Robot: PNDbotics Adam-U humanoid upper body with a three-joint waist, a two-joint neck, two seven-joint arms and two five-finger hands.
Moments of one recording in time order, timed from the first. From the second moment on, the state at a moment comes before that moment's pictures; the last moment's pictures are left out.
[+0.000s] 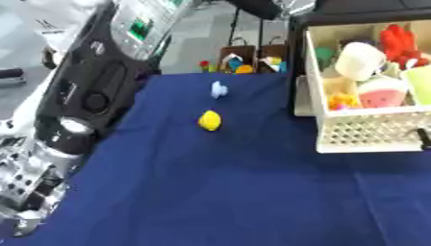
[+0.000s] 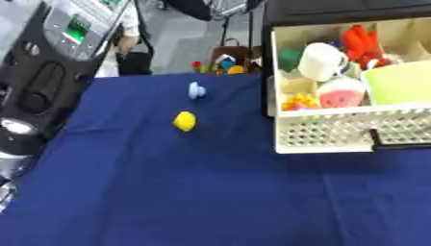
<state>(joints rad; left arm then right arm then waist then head) -1.26 0.48 -0.28 -1.48 -0.48 -0.28 -0.35 -0.56 -0.23 -0.17 -1.99 0.34 -0.52 -0.63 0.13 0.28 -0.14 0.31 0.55</state>
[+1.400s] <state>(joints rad) -1.24 0.39 -0.35 -1.30 -0.52 -0.34 -0.25 -0.57 -0.23 -0.17 -1.99 0.34 -0.52 -0.65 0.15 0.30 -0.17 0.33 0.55</state>
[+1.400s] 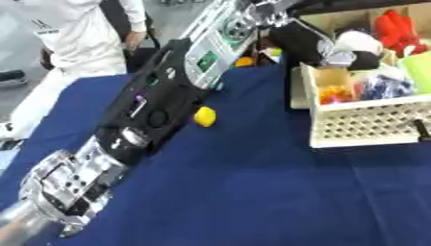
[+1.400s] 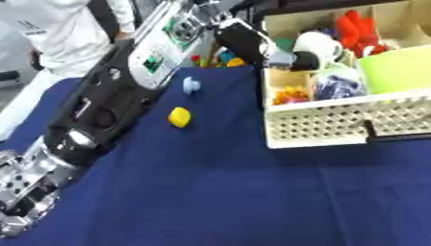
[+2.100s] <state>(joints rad) -1.14 0.46 -0.24 -1.50 -0.34 -0.20 -0.05 -0.56 -0.23 -0.17 -1.99 0.34 -0.51 -0.66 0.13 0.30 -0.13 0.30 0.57</state>
